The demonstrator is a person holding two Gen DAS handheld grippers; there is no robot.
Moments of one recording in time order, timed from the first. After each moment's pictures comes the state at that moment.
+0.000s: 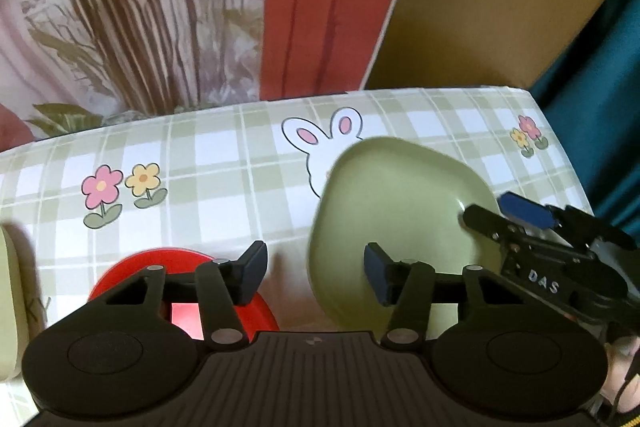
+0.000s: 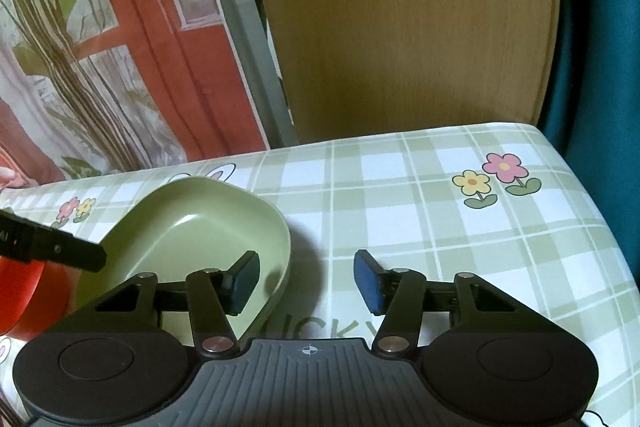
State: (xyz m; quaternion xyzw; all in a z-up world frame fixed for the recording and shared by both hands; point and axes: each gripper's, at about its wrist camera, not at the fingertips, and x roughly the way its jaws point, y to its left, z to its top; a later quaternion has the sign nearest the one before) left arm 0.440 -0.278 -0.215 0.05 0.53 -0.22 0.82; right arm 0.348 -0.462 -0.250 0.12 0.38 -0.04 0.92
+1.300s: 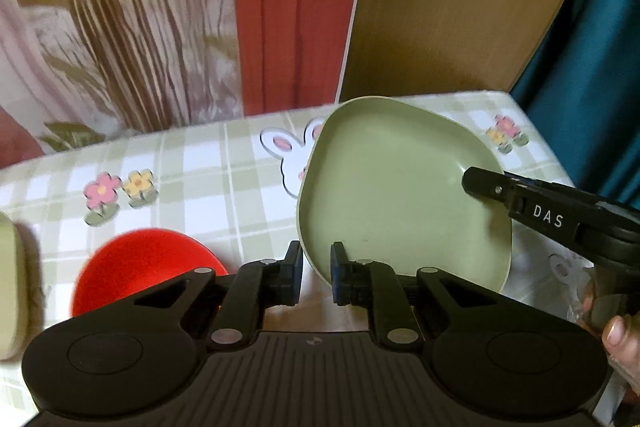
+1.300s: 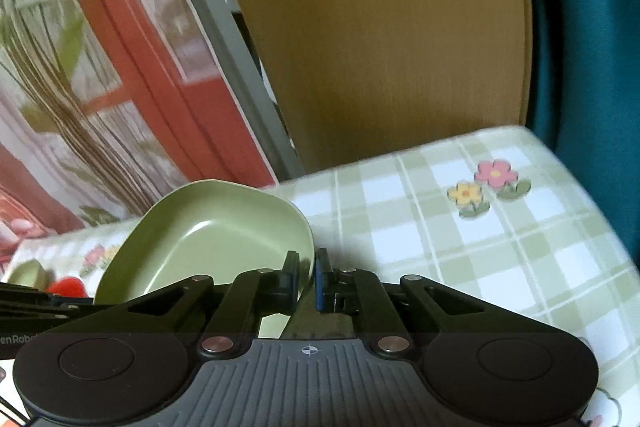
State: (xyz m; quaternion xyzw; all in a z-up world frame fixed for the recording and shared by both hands) left arm 0.394 -0.288 -0.200 0.06 0.46 -0.21 0.86; right arm 0.333 -0.462 -0.208 0.18 0.33 -0.05 0.92
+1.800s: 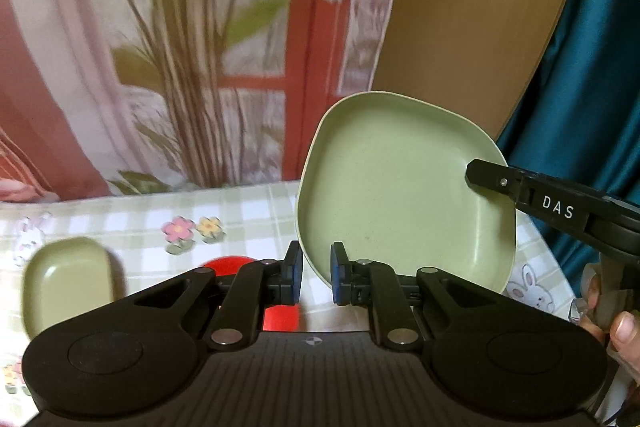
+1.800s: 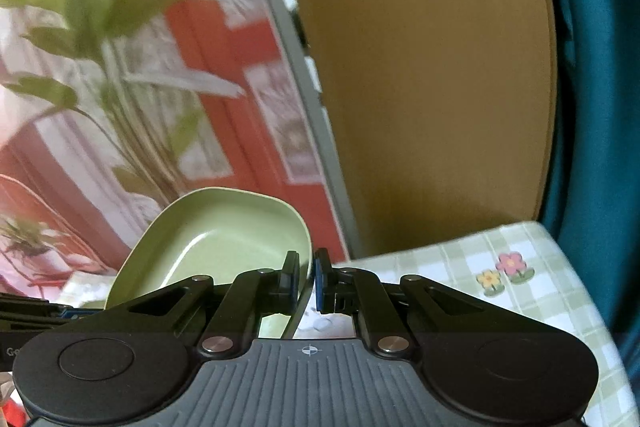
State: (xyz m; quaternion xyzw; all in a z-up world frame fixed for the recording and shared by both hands) left arm 0.337 -0.225 -0.097 0.04 0.39 -0.20 0.90; right arm 0.296 -0.404 -0.092 0.15 0.26 -0.02 0.95
